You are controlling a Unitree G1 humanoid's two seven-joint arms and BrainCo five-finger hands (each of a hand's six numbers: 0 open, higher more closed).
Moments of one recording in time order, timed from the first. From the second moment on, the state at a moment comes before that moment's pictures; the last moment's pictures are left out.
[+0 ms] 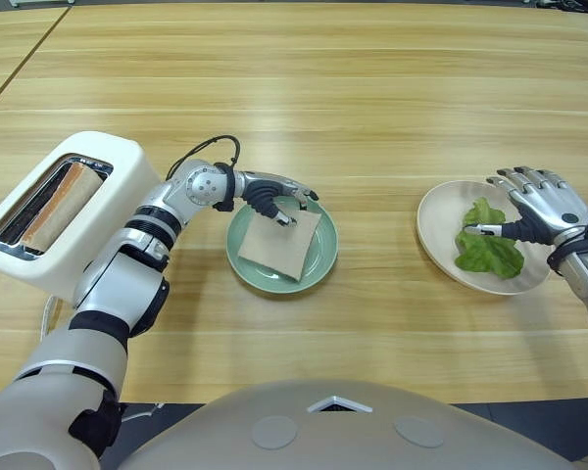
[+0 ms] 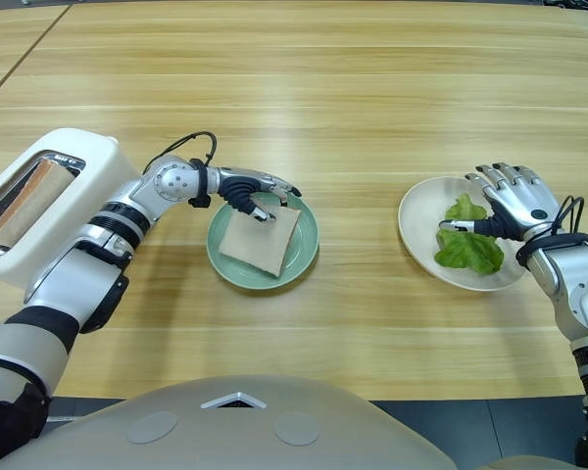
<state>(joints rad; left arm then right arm) -0.81 0.39 -0.51 0.96 0.45 -0.83 -0.66 0.14 -0.99 -0.09 0.15 -0.94 -0.18 -0.01</state>
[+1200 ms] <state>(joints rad) -0.56 0.58 -0.26 -0.03 0.45 -0.38 -0.54 0.05 -1.01 0.07 0.36 -0.87 -0.17 -0.06</state>
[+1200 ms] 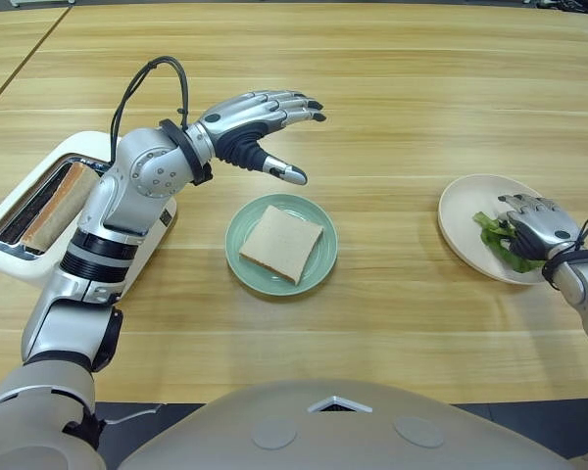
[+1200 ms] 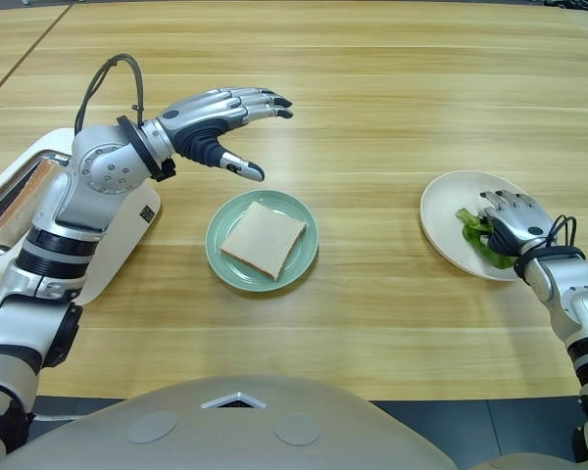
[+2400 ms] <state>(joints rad) -0.49 0.50 -0.19 -0.02 0.40 -0.29 -0.41 -0.50 -0.46 0.54 0.17 -0.86 -0.51 0.13</state>
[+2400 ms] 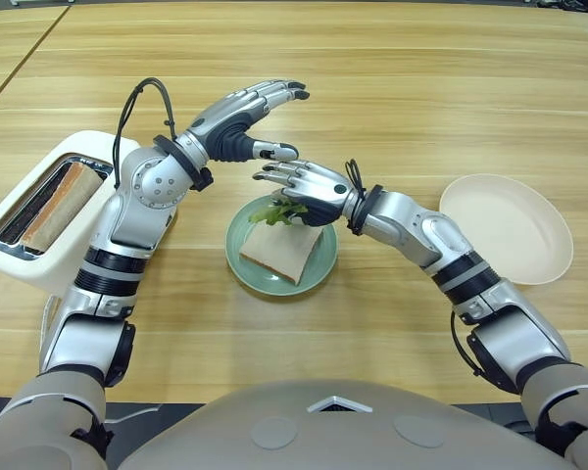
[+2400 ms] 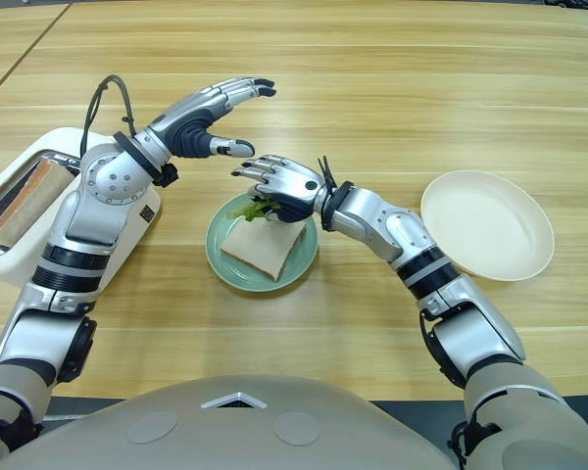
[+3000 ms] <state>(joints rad) -0.49 0.49 -0.20 0.04 0.40 -0.32 -0.39 -0.47 -0.49 0.54 0.12 -0.87 -0.51 0.16</state>
